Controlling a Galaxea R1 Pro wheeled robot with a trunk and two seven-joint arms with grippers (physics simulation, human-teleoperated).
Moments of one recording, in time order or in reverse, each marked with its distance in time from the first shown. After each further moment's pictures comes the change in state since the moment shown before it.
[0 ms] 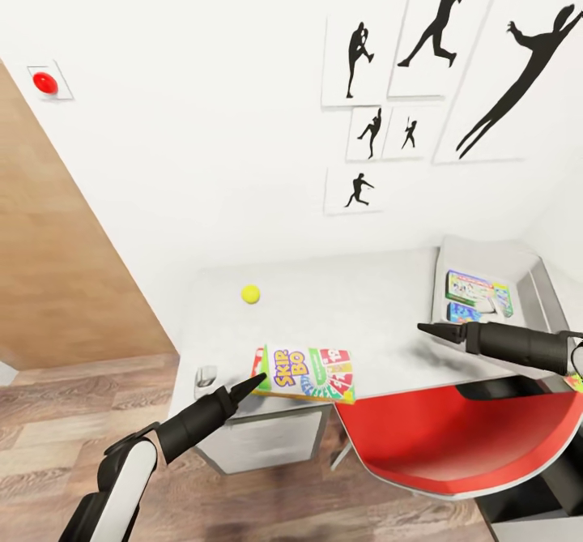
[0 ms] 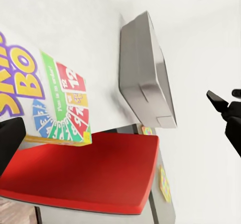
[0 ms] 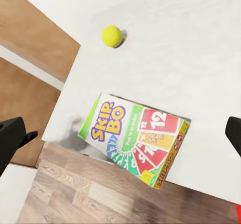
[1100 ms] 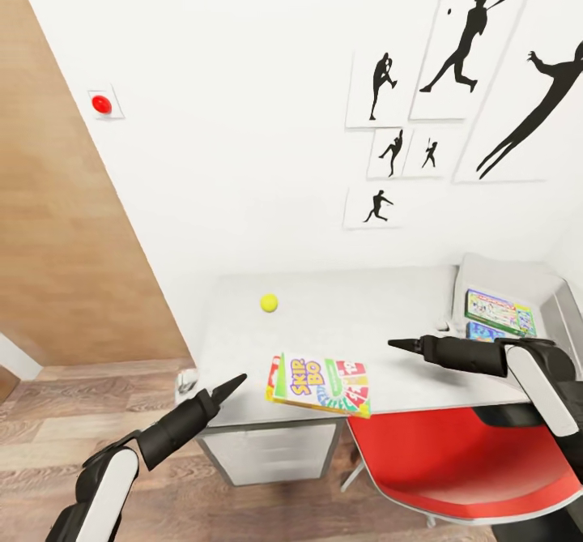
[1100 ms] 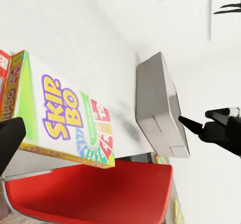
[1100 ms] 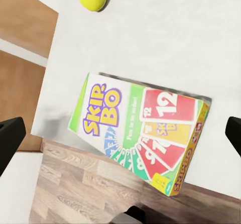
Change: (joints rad) left arm 0.026 0.011 0.092 0.005 -0.006 -0.010 -0.001; right arm -0.095 0.103 0.172 0.265 -0.003 0.003 -0.174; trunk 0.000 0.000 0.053
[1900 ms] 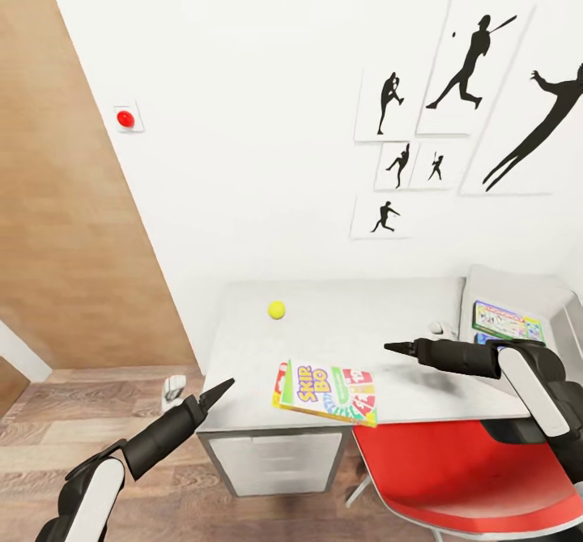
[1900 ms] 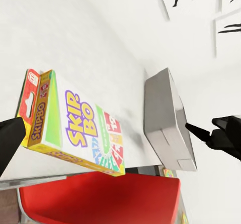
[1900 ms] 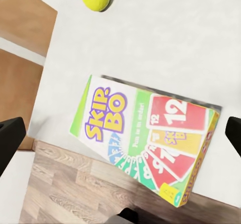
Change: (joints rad) left arm 0.028 0.016 0.051 0.001 0.003 0.001 -0.001; right arm -0.004 0.017 0.023 0.010 -0.006 0.000 -0.071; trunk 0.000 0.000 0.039
